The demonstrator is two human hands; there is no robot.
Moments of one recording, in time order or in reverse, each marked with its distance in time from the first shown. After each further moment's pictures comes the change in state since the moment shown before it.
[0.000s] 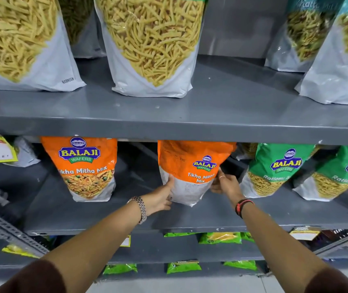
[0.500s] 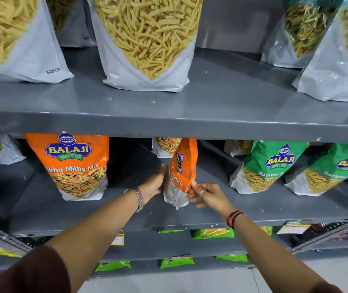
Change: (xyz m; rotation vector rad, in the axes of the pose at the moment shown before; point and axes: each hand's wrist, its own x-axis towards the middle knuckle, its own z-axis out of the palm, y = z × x) left_hand 0.014 0.020 -0.001 -0.088 0.108 0.175; right_hand -0.043 0.014 0.013 -0.235 -0.348 -0.068
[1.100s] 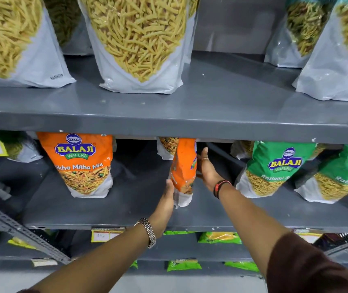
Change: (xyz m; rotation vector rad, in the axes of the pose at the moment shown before) left_hand -0.042 -0.048 0.042 -0.103 0.030 0.194; right_hand 0.051 -0.057 -0.004 0.275 -0.019 0.040
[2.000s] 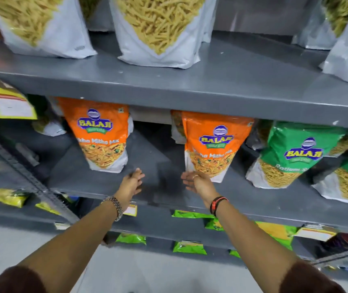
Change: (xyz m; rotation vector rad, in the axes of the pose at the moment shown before) left_hand -0.013 -0.015 -0.106 -0.005 0.426 -0.088; right_hand -0.042 0.069 0.038 -0.013 -0.011 0.067
